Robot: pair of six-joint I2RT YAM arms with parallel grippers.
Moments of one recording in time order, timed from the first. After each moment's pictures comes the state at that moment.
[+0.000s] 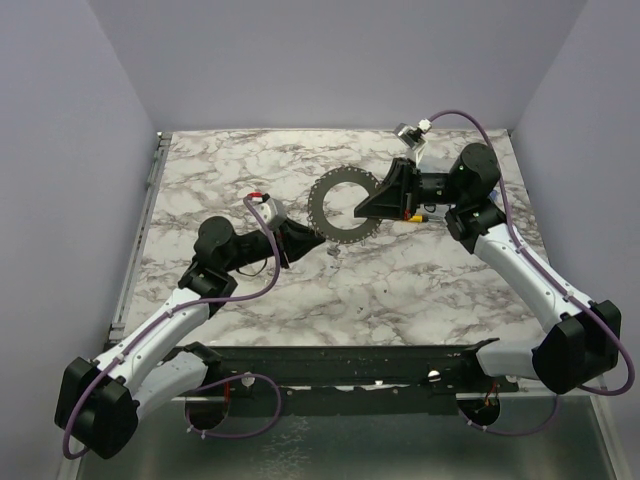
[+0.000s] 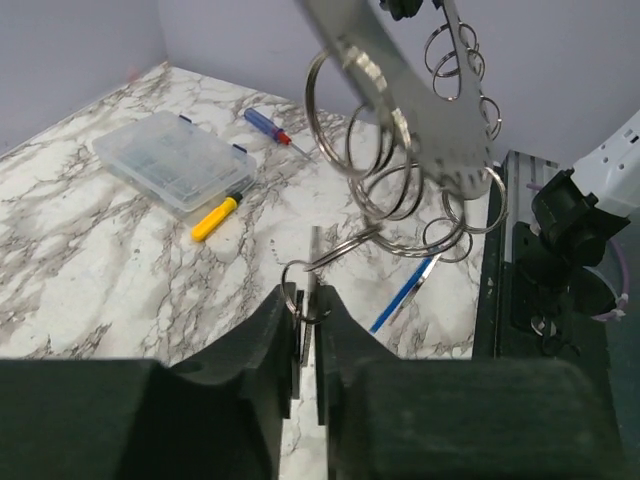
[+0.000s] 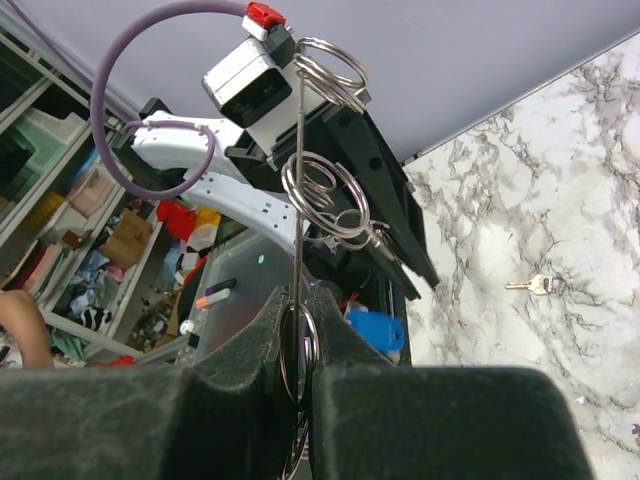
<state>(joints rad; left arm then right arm) -0.51 0.95 0.60 0.45 0.71 -0.16 0.39 1.30 1.09 0.37 -1.20 0.81</state>
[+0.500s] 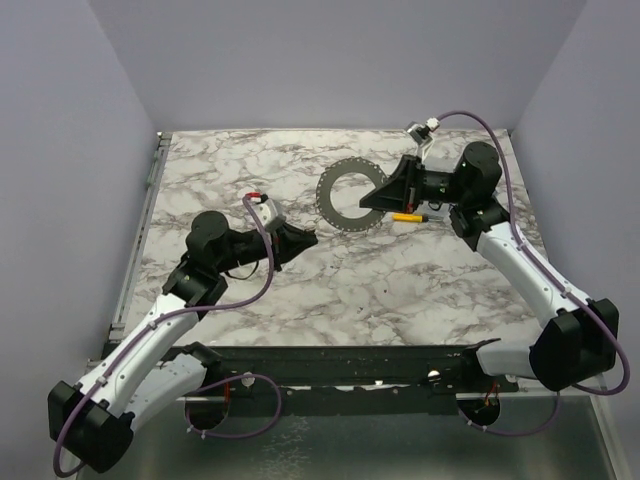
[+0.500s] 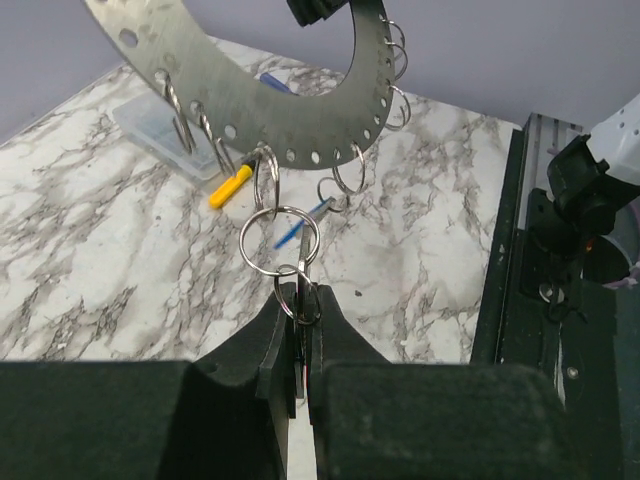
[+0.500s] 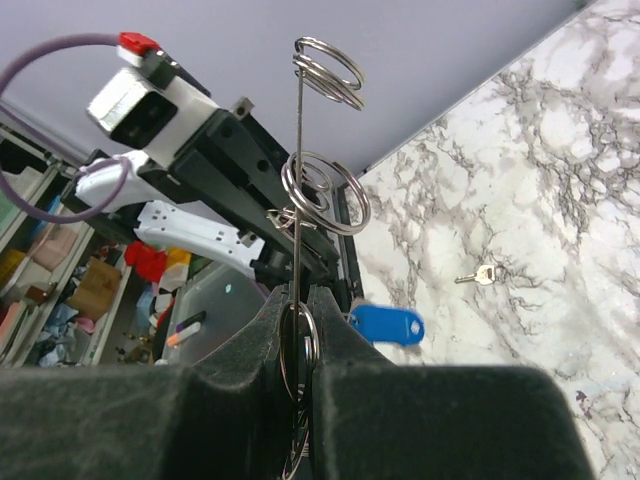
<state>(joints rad) -0.51 0.85 0.68 0.18 0.69 -0.06 0.33 1.31 1.08 0.31 -1.13 0.75</state>
